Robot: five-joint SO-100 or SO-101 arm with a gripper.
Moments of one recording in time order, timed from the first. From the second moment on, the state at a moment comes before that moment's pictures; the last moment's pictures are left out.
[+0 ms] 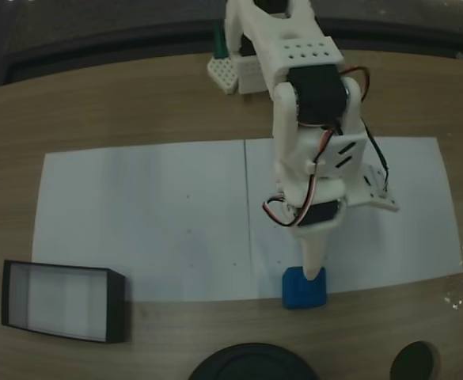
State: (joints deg) arm -6.2 76.1 61.6 83.3 -0.3
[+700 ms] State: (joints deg) arm -8.2 47.4 37.2 86.5 1.6
